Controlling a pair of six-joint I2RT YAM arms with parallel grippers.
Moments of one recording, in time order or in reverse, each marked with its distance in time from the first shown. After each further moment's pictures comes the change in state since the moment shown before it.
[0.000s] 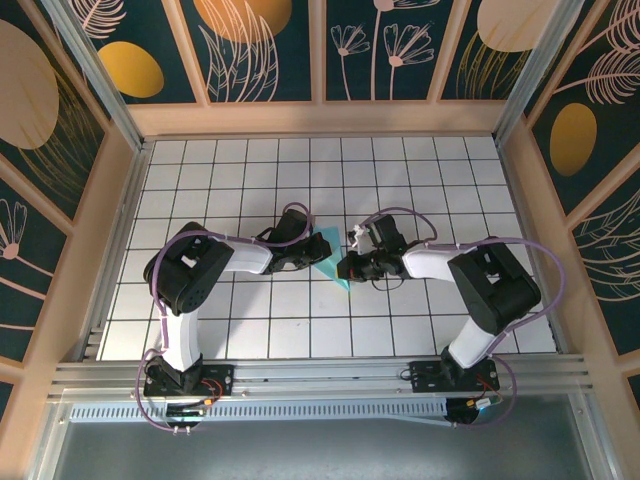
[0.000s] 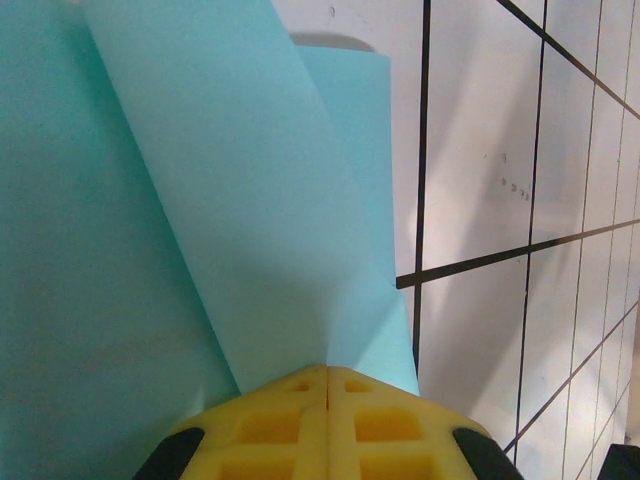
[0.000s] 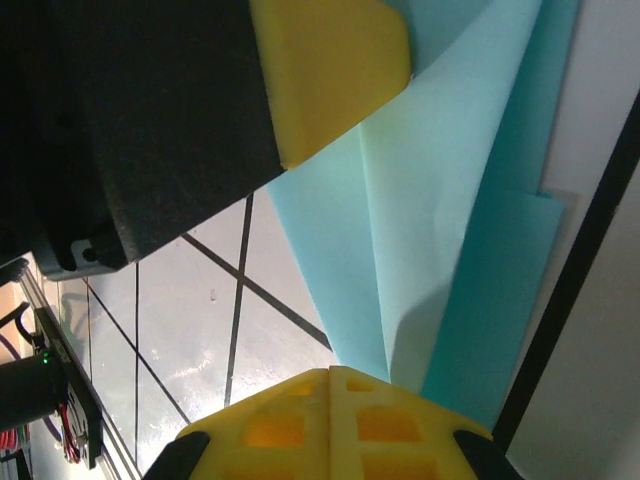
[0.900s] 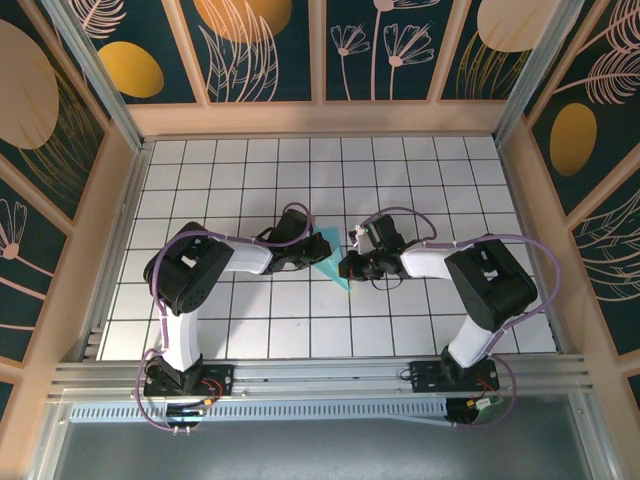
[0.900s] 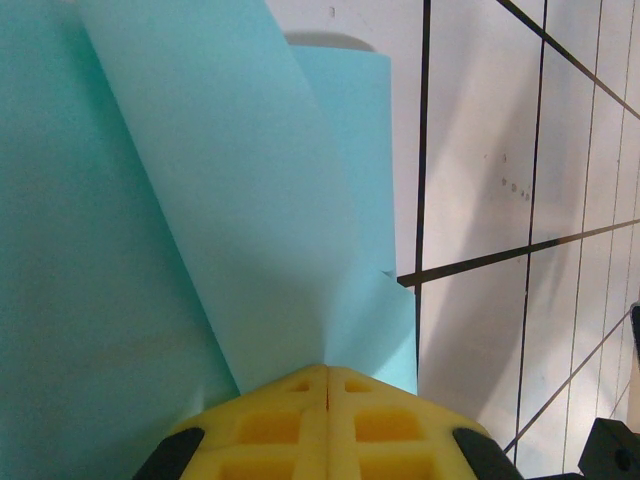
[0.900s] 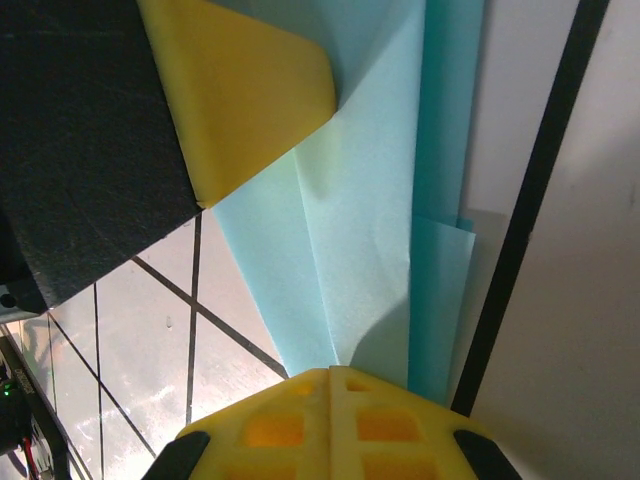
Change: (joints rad) left arm 0.000 0.000 0.000 0.000 0.000 0.000; right arm 0.000 0.023 0.008 -0.006 0.061 0.003
